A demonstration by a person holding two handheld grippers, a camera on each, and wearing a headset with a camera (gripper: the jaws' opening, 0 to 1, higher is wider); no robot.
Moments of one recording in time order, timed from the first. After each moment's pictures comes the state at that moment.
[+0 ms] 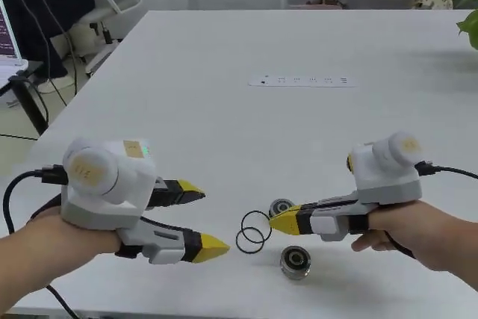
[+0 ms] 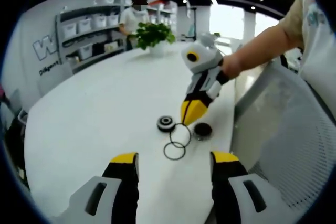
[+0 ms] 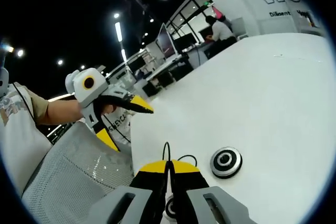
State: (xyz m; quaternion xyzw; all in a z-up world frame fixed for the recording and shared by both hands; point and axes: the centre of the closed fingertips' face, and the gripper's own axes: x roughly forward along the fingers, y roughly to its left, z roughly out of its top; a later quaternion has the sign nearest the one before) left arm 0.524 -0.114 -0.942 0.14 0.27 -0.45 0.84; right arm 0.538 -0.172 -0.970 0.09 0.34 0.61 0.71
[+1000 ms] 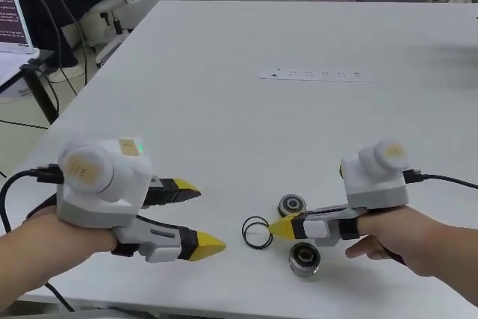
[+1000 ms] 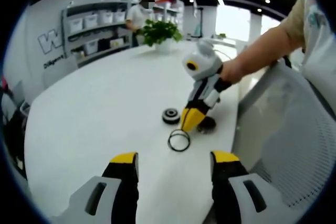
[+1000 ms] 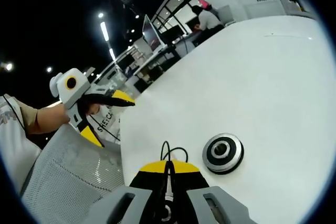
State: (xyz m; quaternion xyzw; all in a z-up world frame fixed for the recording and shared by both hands) left arm 0.521 -0.102 -0.949 0.13 0.28 -0.43 0.85; right arm 0.547 -0.167 -1.007 0.10 0.39 0.57 0.71
